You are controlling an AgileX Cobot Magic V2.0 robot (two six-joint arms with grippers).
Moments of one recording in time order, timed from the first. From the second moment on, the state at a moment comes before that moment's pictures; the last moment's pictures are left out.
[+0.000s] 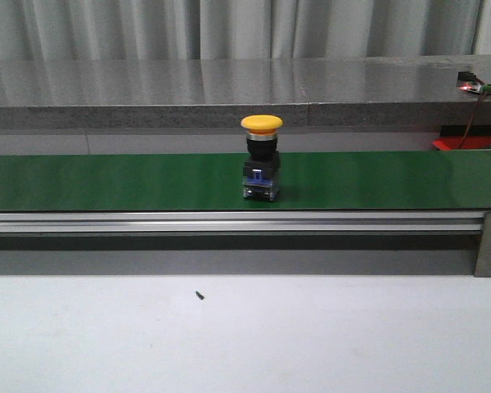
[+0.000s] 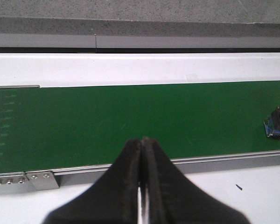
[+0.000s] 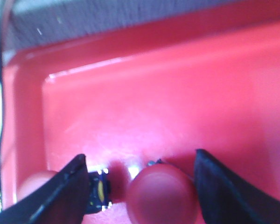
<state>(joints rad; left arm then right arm) -0.01 0.78 -0.81 -0.37 0.67 0.26 -0.40 2.11 -1.69 0.49 0.59 -0.43</state>
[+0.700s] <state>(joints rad) -0.01 0.78 -0.81 -0.37 0.67 0.26 -0.31 1.80 -1.46 0.49 0.65 -0.43</state>
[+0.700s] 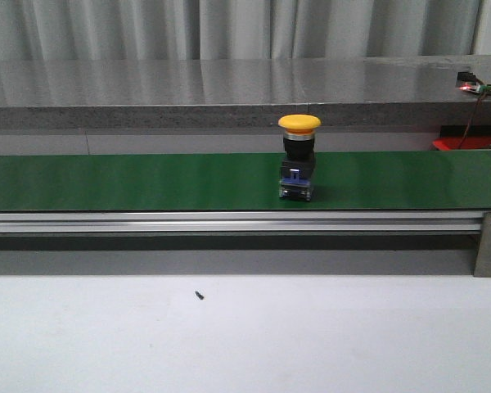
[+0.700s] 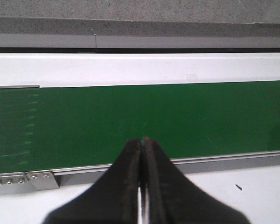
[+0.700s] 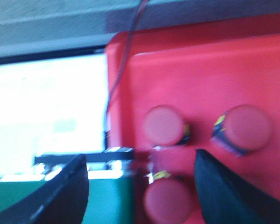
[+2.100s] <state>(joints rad) -0.01 0.78 -0.81 -0.37 0.67 0.26 0.14 1.68 -1.34 0.49 0.99 -0.65</state>
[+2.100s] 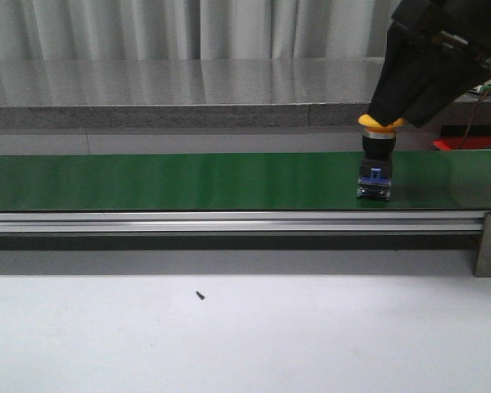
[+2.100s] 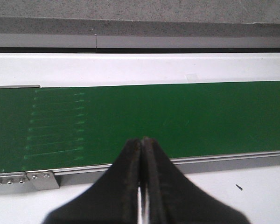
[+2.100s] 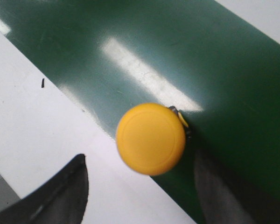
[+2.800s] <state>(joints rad) -0.01 0.78 -0.81 -0.37 0.67 0.26 0.13 1.71 -1.33 0.48 0.94 -0.63</state>
